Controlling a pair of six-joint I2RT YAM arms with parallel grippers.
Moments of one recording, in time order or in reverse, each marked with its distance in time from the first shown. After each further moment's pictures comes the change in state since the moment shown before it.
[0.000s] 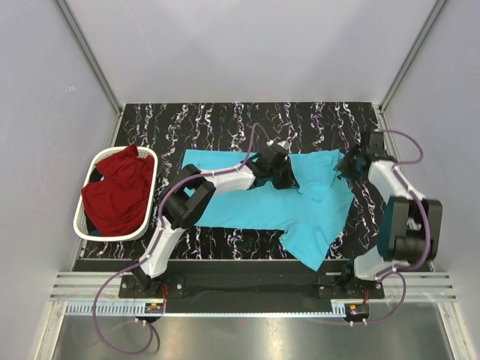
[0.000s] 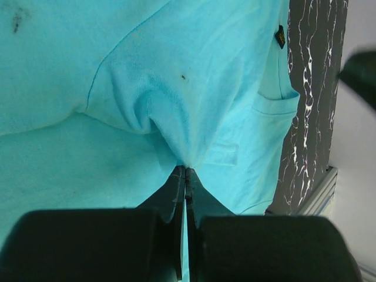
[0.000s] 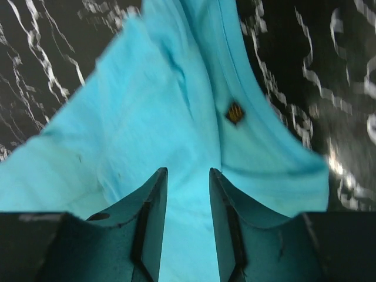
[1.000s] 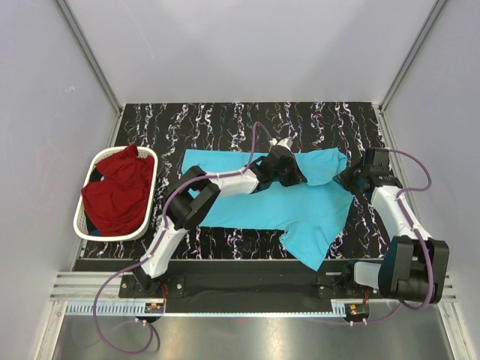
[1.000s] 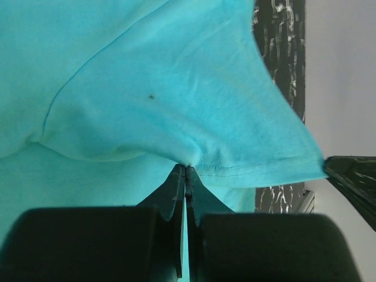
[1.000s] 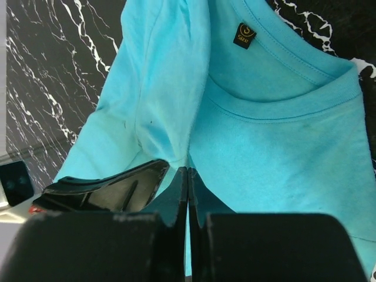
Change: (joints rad) left arm -0.029 0.040 -0.009 0.192 -0.080 -0.076; right arm 0.000 -0.231 -0.169 0.026 -0.080 0.251
